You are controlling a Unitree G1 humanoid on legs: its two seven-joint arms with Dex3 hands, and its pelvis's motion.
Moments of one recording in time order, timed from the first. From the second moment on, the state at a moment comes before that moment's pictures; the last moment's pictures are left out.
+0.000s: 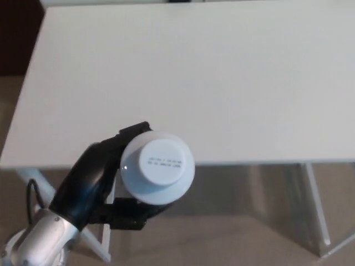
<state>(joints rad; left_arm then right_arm) 0.14 0.34 -0.17 -0.64 -0.05 0.39 -0.24 -0.17 -0.48 0.08 1.31 -0.20 -0.12 0.06</state>
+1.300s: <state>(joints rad) -0.09 0.23 -0.17 -0.47 -0.02 0.47 -0.19 -0.12 -0.48 0.08 1.31 -0.22 -0.11 0.07</state>
